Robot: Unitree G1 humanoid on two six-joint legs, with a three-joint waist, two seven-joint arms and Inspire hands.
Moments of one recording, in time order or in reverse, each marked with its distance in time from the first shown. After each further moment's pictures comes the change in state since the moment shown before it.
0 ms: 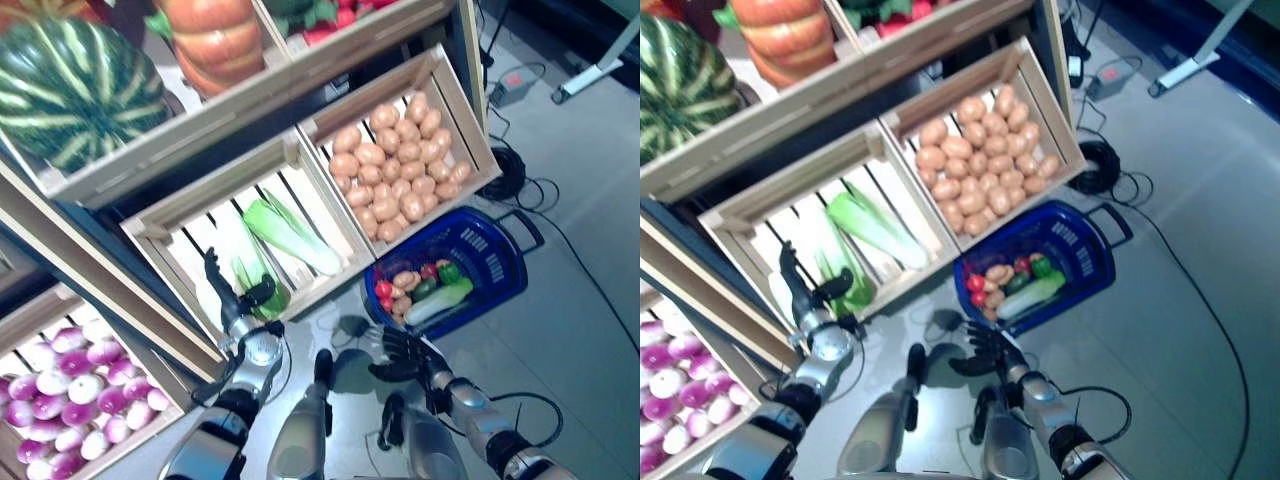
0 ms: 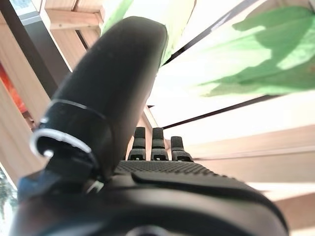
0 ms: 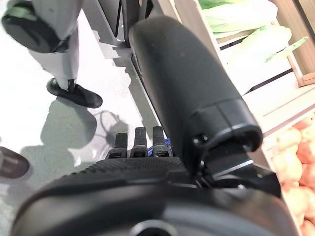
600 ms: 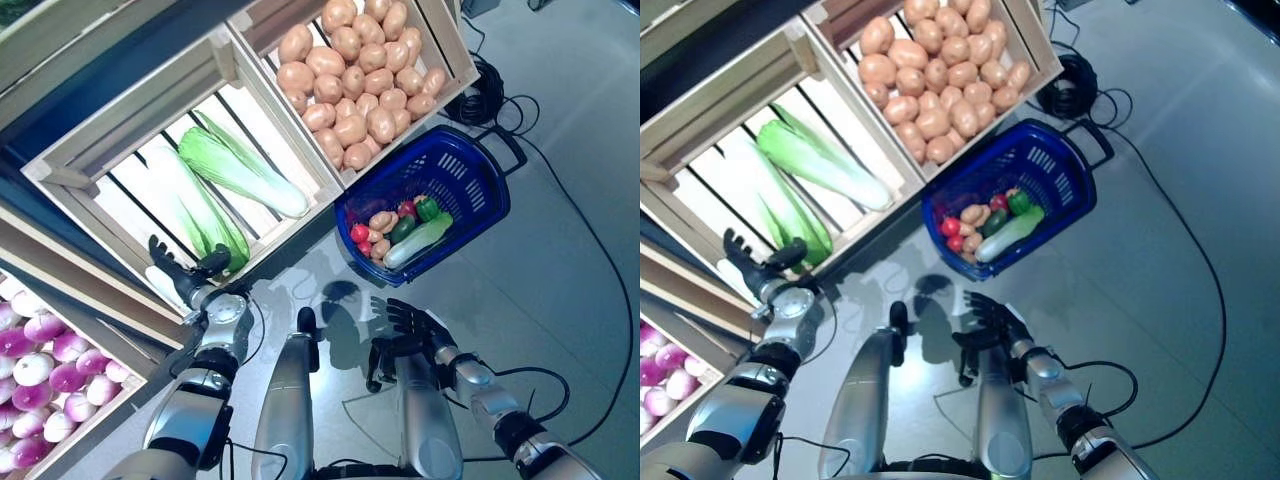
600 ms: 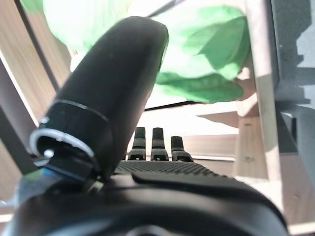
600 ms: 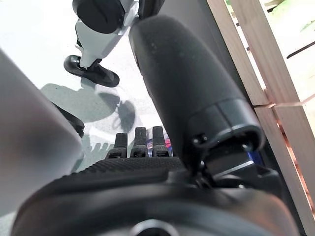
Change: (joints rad) left arm -0.150 0.087 0.205 0.112 -0.330 0.004 -0.096; right arm -0.025 -0.088 0.010 -0.137 0.001 0.028 -0.053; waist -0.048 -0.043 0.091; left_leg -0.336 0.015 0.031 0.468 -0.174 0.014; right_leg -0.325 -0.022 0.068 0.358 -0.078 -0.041
